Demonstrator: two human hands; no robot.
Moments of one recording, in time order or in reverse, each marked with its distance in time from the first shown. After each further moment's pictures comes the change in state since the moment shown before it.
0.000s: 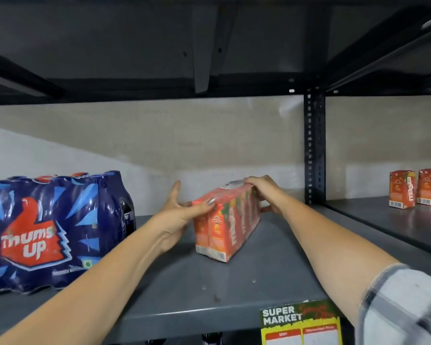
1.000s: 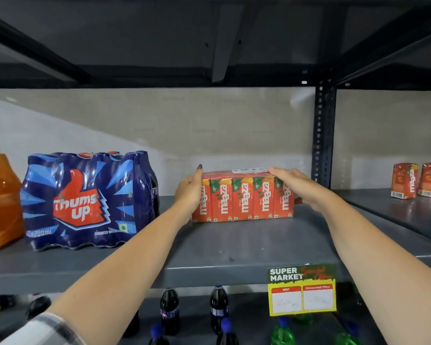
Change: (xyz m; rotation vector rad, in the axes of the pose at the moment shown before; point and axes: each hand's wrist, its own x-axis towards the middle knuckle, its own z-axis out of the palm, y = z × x) left_hand 0.021 -0.015 -0.009 0.329 0.349 -0.013; right_hand -0.070 0.006 -0.037 -0.220 -0.073 -0.076
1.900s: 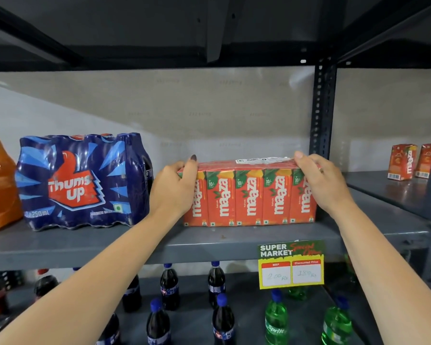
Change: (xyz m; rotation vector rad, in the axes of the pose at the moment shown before) left_hand -0.065 -0.009 -0.025 0.186 0.157 0.425; right_hand -0.074 0.020 -0.010 -0.103 0.384 -0.272
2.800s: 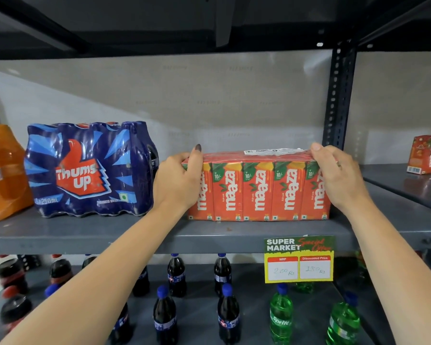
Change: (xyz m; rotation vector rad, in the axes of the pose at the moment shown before) left_hand -0.010 0.007 -0.001 0.022 0.066 0.094; right_hand -0.008 -0.002 -0.001 0.041 0.014 -0.028
